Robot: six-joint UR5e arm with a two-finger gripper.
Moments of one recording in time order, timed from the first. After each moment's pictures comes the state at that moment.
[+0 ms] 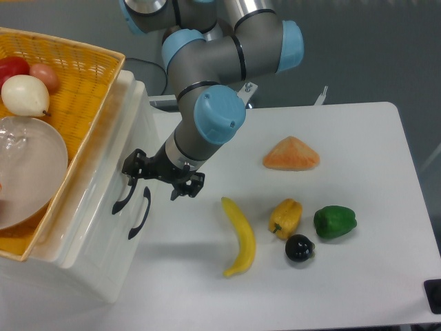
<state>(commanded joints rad) 2.35 -1.88 -1.53 -1.46 1.08 0.49</state>
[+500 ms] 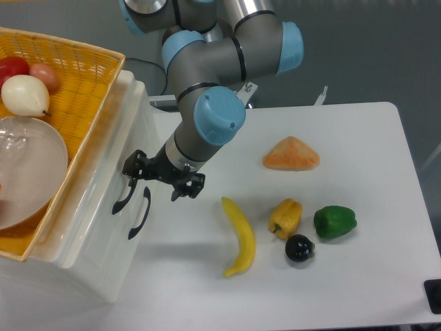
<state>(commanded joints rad) 2.36 -1.89 -1.52 -1.44 1.09 0.49</state>
